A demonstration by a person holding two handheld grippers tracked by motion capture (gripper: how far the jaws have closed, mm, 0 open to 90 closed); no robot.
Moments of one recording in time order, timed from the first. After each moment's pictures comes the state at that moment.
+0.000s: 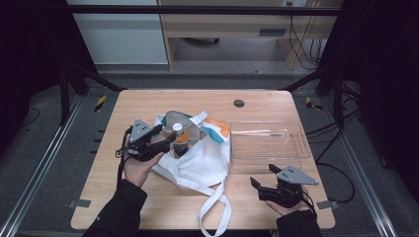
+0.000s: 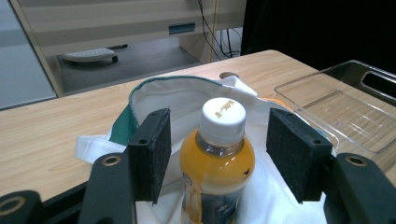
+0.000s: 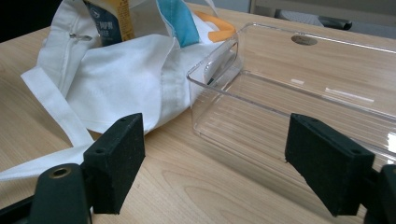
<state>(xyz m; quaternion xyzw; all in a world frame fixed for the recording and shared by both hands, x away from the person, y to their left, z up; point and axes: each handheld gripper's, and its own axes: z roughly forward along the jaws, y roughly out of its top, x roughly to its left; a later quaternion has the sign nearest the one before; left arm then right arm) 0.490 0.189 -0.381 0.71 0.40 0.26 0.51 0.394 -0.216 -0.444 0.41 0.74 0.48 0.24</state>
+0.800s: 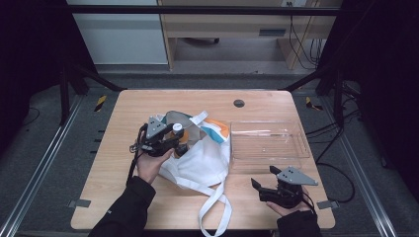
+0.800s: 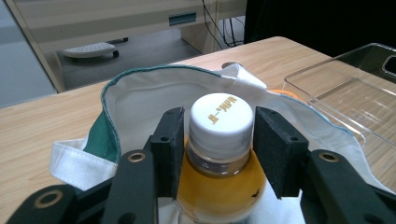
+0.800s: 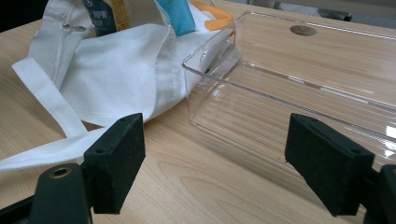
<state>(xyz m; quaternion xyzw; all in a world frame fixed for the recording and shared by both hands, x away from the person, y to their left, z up) 0.514 0.166 -0.401 0.73 0.40 0.27 0.49 0.394 -0.218 -0.449 0.41 0.74 0.47 0.24</state>
